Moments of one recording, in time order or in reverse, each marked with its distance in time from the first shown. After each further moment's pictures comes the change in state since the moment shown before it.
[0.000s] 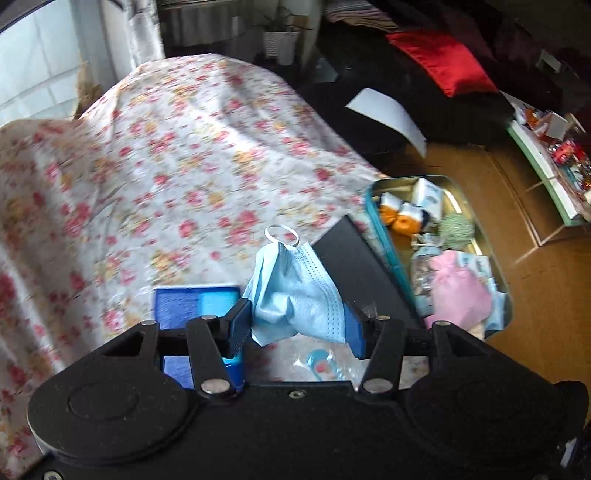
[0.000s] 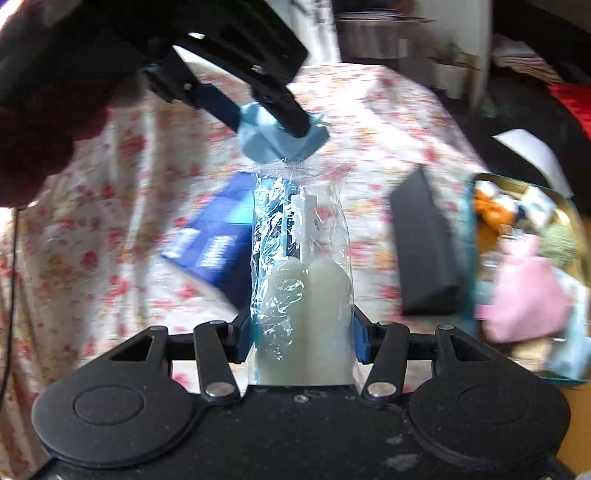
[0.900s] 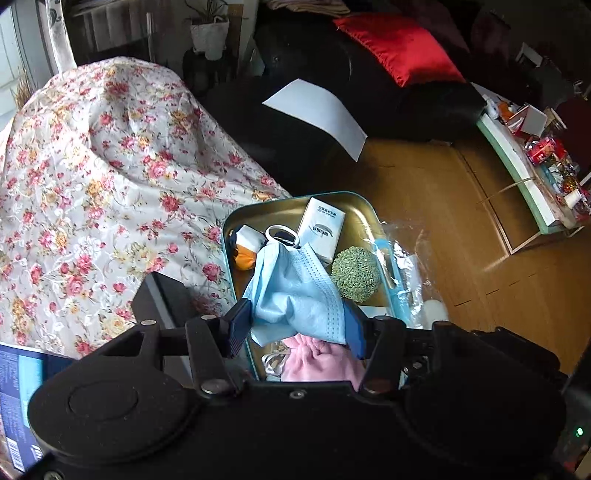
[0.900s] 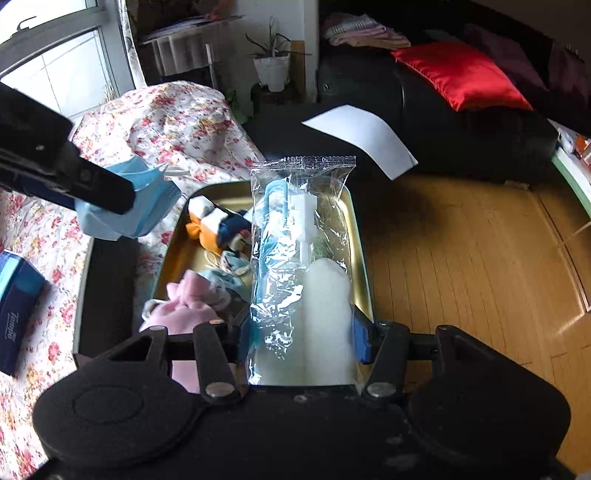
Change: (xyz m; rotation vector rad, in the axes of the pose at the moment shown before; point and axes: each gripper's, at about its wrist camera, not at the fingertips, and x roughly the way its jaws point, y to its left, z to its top) left arm 0.096 -0.145 0.058 -0.014 0.033 -0.067; right arm 0.020 -0.248 0.022 0.215 -0.013 -0.319
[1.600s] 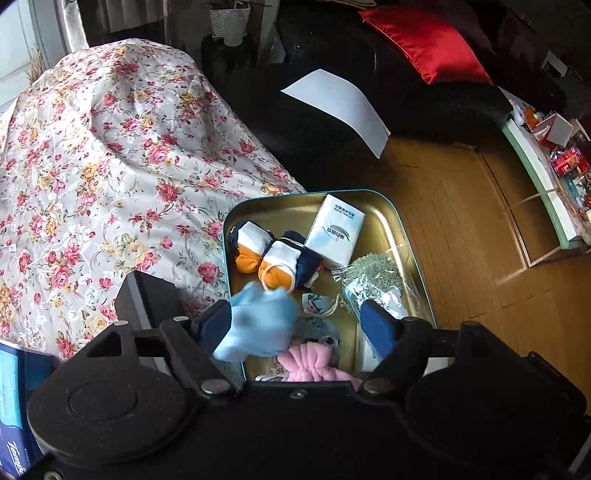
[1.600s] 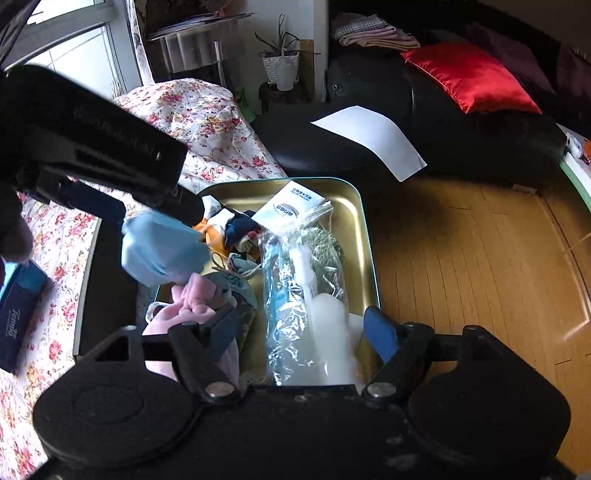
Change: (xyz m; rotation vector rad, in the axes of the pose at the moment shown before) left arm 0.030 -0.003 0.005 -0.062 0.006 0.053; right arm 0.006 0.001 0.004 -0.024 -0.004 0.024
